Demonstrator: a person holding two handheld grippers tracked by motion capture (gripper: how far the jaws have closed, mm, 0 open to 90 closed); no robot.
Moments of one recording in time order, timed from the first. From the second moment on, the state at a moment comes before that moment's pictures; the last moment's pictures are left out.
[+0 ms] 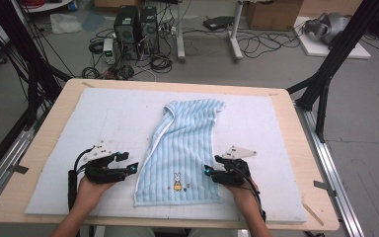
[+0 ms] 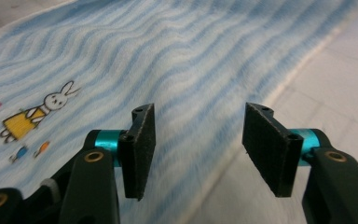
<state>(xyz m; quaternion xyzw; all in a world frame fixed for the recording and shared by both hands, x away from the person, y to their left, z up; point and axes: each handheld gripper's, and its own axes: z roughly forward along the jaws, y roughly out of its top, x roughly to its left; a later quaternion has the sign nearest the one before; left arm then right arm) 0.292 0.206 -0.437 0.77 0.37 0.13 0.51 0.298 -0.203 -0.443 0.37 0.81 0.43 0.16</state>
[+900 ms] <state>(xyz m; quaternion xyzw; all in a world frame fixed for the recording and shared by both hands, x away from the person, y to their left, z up) 0.379 0.154 -0.420 0.75 0.37 0.14 0.53 0.310 -0.227 -0.432 0.30 0.85 0.43 0.04</state>
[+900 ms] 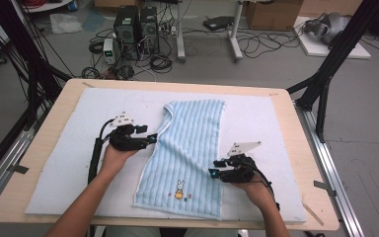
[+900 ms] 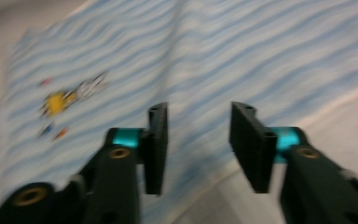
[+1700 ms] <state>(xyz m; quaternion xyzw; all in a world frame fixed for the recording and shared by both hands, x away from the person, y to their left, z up) 0.368 0.157 -0.440 0.81 0.37 0.05 0.46 0.333 -0.209 -0.444 0.35 0.85 0.38 0.09</state>
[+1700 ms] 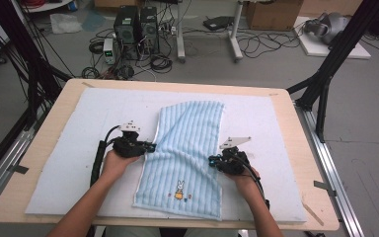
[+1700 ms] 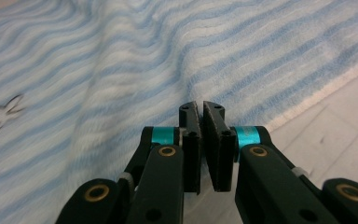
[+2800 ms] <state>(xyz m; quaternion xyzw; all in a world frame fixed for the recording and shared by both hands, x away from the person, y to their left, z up) 0.394 0.167 -0.410 0.76 0.35 0.15 0.52 0.343 -0.216 -0.435 0.40 0.80 0.42 0.14</state>
